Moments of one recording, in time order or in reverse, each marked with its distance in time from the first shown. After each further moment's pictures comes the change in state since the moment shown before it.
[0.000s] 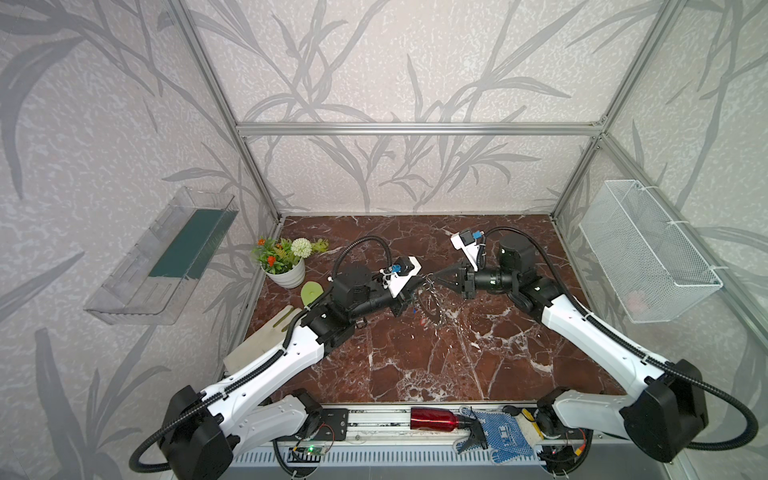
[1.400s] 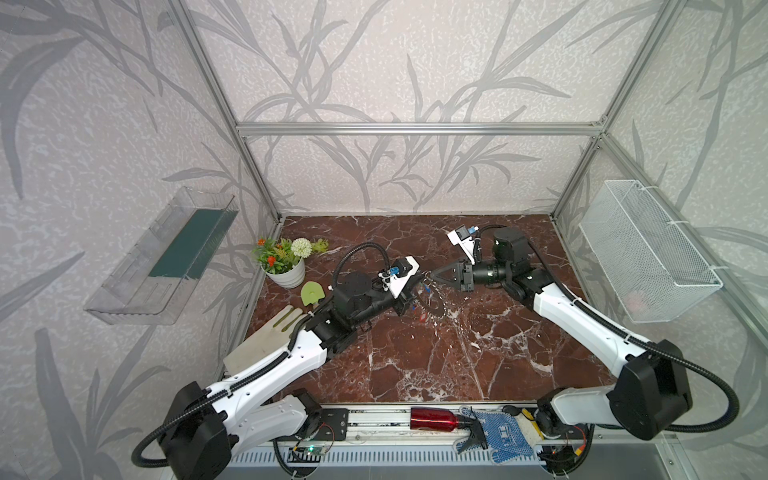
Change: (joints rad) left arm -0.036 0.004 -0.073 0.193 -0.124 -0.058; right arm -0.046 0.105 0.052 -0.014 -0.145 0.068
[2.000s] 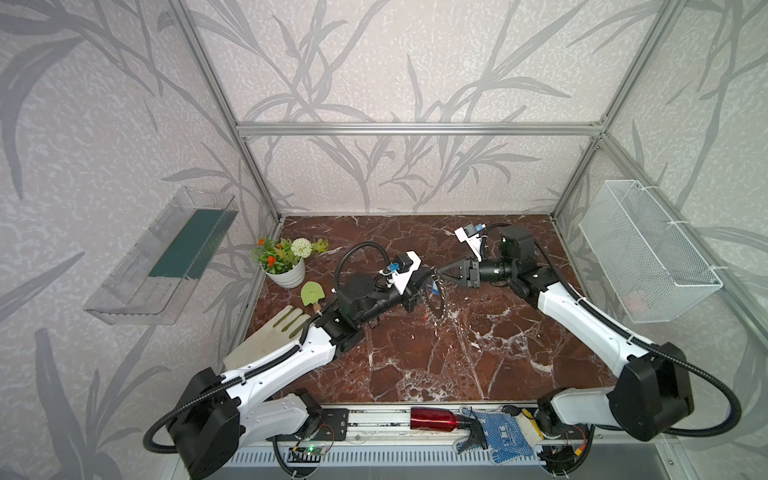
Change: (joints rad) left arm -0.012 0.071 -0.006 0.209 0.028 -0.123; right arm -0.059 -0.014 -0.002 -0.013 -0.032 0.009
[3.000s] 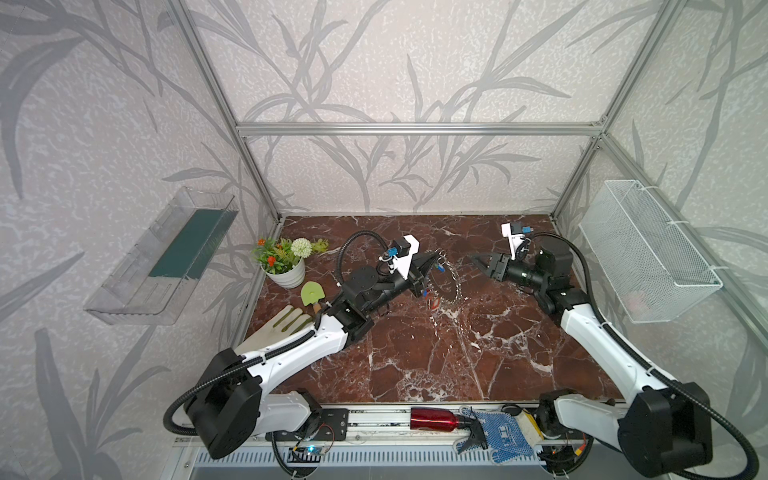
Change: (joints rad) left arm 0.027 0.138 0.080 0.189 0.001 -0.149; right arm -0.204 -0.194 -0.213 0.177 0.325 0.163
